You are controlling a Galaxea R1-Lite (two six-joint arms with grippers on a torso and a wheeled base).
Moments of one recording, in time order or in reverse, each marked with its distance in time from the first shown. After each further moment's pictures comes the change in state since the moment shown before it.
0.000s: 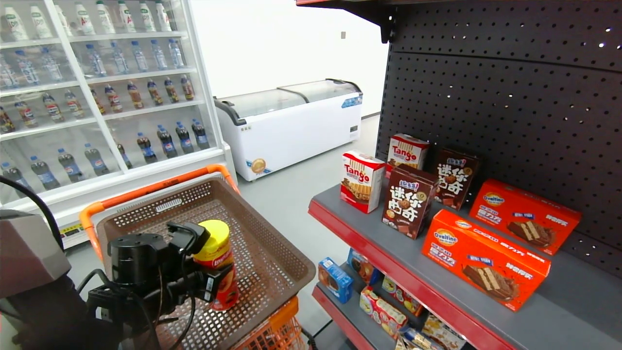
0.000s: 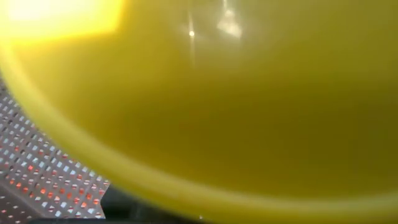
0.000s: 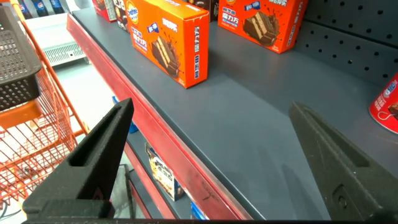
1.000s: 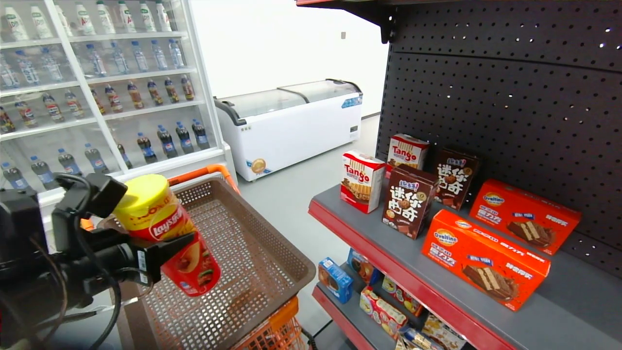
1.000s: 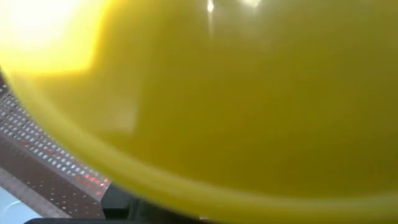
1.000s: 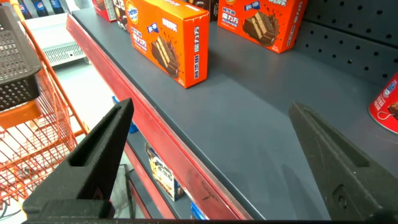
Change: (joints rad) left arm 0.039 -0.635 -0.126 0.634 -0.094 -0.173; right arm 0.000 0.000 0.000 0.000 0.000 0.000
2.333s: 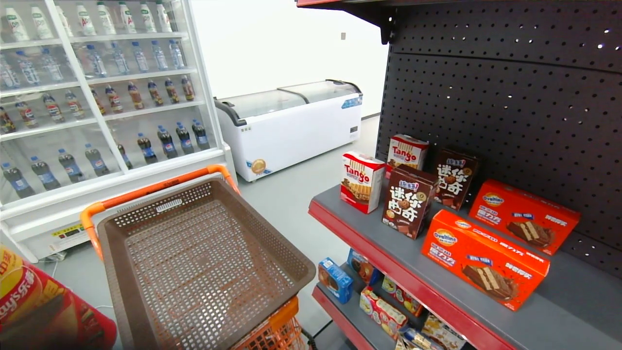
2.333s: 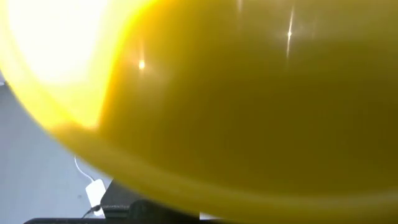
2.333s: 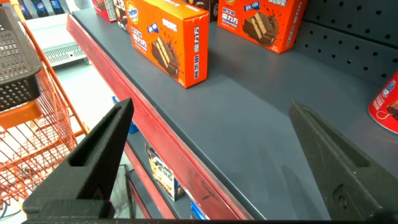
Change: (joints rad) left arm 0.164 -0.637 0.106 0.475 0.206 0.044; right arm 0.000 0.000 0.000 0.000 0.000 0.000
